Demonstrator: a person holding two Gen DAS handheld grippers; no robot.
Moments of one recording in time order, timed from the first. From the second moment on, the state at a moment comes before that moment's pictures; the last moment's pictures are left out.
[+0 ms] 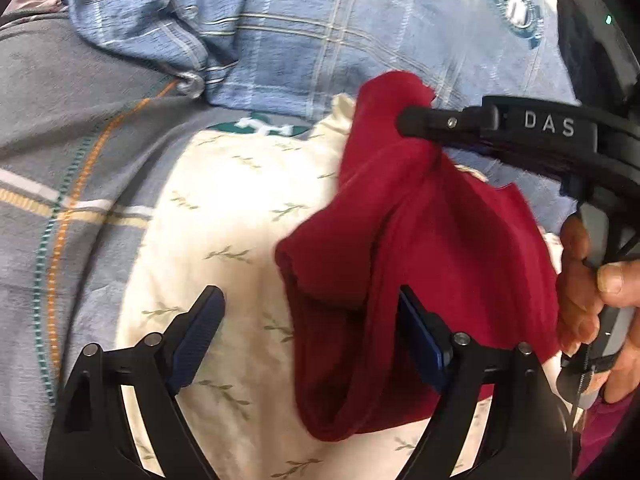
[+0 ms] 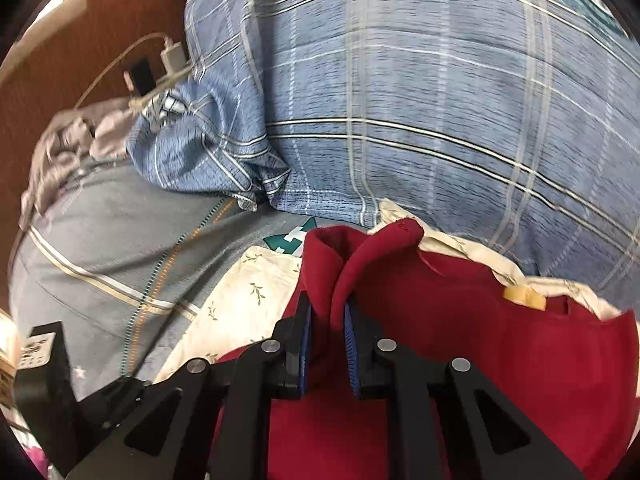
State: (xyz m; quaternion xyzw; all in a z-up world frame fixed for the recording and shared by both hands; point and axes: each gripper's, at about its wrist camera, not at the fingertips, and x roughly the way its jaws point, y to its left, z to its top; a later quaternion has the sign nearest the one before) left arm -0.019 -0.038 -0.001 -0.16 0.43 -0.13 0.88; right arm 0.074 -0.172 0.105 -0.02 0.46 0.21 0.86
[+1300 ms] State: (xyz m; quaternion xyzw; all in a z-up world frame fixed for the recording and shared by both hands) left arm -0.034 -0.075 0.021 -0.09 0.39 -0.19 0.90; right arm 0.075 -0.188 0.111 0.01 0.47 0.20 0.86
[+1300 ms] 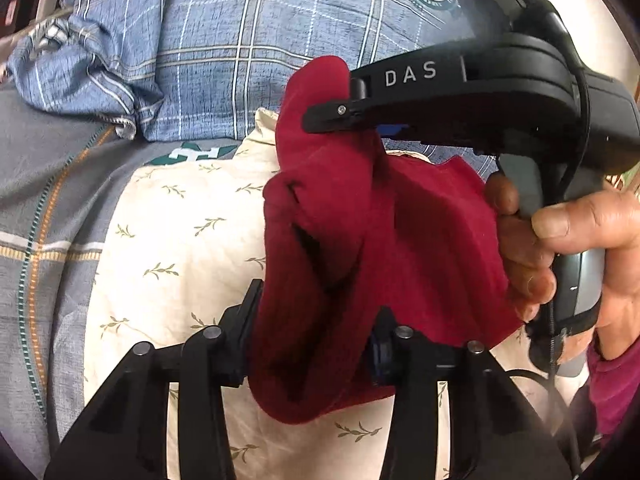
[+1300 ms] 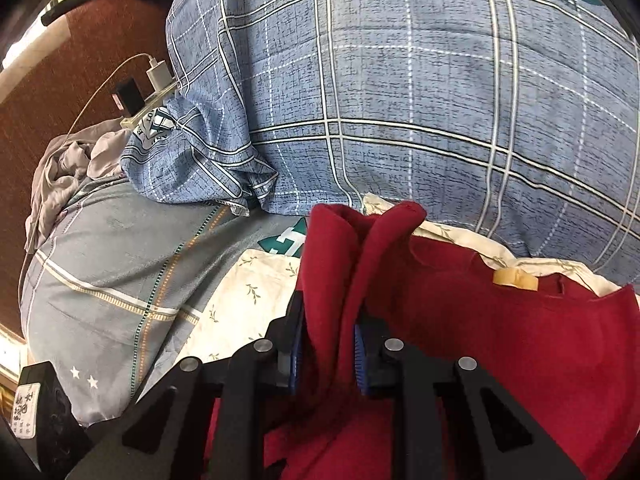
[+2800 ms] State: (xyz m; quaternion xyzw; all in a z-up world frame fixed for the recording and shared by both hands) left arm -0.052 -0.260 0.090 0.00 0.37 -0.39 0.84; right arm 0.001 -0.468 0.128 0.16 0.46 0.06 0.87
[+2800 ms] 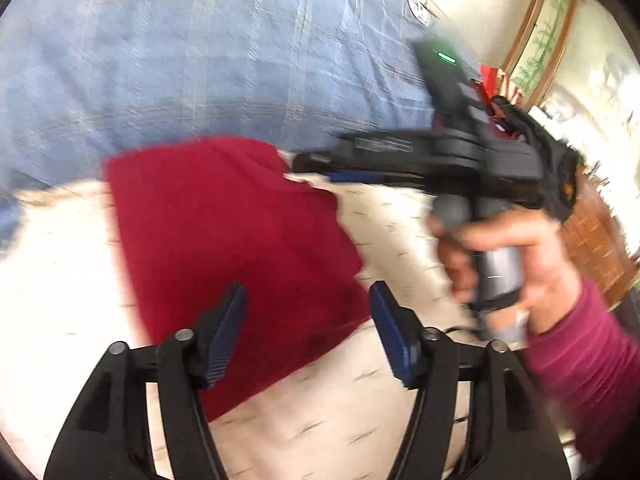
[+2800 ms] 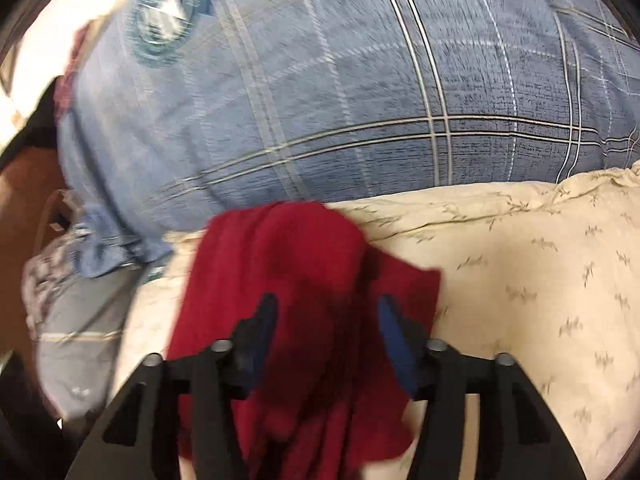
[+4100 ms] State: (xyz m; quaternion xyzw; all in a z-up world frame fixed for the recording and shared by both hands) left arm -0.036 -0.245 0.043 0.00 0.42 -0.29 0.86; right arm 0.005 -0.458 0.097 0.10 0.42 -0.01 0.90
